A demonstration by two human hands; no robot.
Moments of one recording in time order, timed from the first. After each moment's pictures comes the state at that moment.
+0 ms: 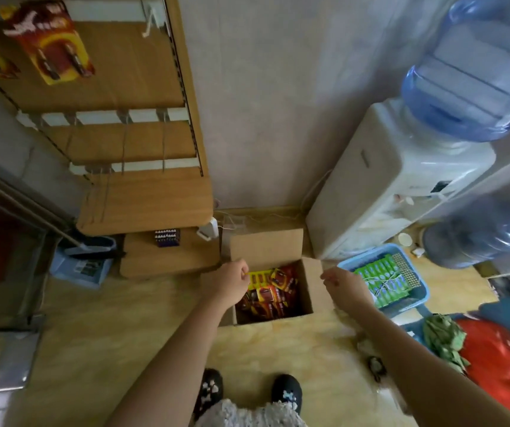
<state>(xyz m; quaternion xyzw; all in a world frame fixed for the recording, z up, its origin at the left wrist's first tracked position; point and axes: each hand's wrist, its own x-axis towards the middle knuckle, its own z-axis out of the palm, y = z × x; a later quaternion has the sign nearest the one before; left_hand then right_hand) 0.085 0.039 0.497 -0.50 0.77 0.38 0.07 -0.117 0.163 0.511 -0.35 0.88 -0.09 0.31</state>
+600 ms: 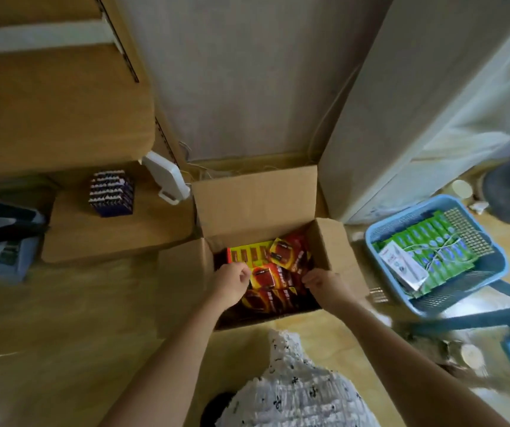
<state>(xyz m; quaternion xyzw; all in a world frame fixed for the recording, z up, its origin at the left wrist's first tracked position) 0.020 0.041 0.108 -0.49 0.76 0.42 0.10 -0.153 0.155 0.127 -0.36 0.85 -0.08 0.39</state>
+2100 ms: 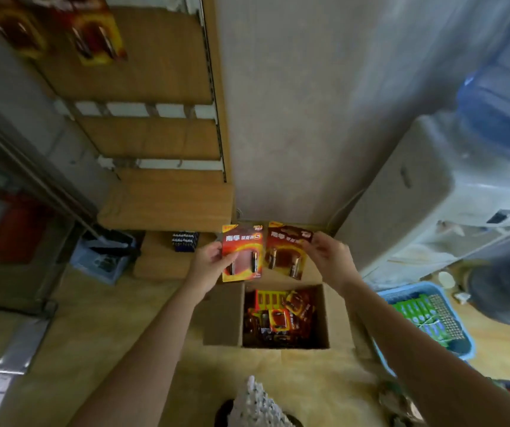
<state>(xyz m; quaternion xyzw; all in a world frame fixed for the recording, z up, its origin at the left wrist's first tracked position) 0.104 0.001 0.460 -0.54 0.56 0.58 -0.26 -0.119 0.073 0.487 -0.49 0.75 -0.32 0.32</state>
